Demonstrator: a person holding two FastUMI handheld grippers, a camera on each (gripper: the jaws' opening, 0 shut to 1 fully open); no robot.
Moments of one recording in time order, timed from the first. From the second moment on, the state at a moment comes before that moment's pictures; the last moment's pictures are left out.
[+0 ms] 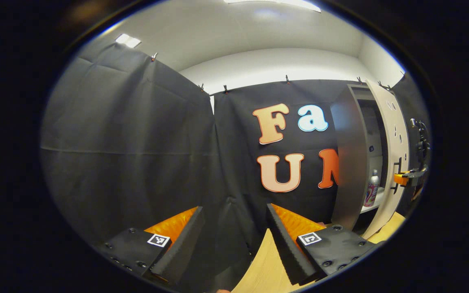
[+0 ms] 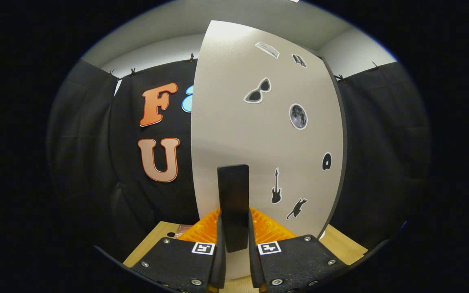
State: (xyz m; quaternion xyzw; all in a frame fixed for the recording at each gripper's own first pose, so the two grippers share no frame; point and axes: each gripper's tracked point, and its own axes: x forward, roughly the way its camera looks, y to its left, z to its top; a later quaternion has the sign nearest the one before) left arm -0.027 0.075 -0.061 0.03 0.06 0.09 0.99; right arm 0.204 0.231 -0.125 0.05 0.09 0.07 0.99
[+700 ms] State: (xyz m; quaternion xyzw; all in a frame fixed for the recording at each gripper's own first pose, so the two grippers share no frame) left arm -0.005 0.025 -0.061 0.01 0.04 0.04 1.00; right arm 0.183 0.198 -0.123 0.04 0.08 0.06 0.99
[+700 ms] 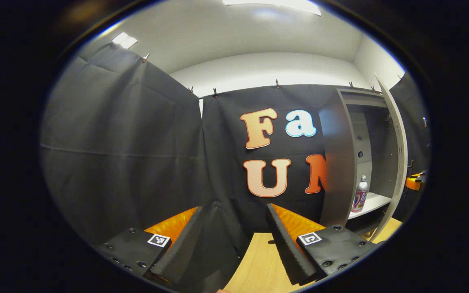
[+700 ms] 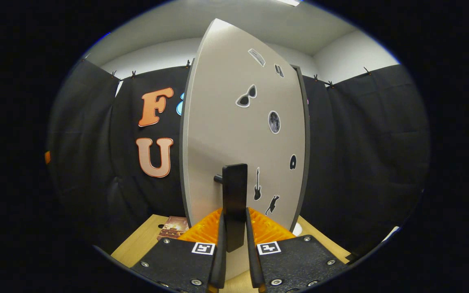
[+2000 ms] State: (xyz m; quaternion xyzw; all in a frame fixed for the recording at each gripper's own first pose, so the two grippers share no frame) left arm 0.050 -0.222 -0.102 -0.02 0.08 -0.10 0.99; right arm 0.168 0.119 -0.133 0.07 0.09 -0.02 0.99
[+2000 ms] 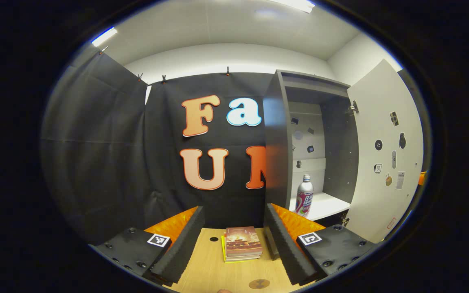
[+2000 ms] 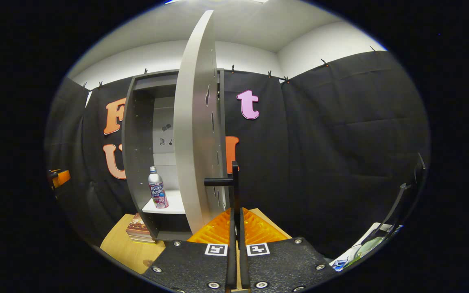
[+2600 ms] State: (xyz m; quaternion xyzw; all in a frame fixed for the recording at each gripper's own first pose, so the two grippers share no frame) left arm 0.067 -0.370 -0.118 -0.03 0.10 -0.15 0.98; right arm 0.157 0.088 -0.143 0.08 0.11 -0.04 0.99
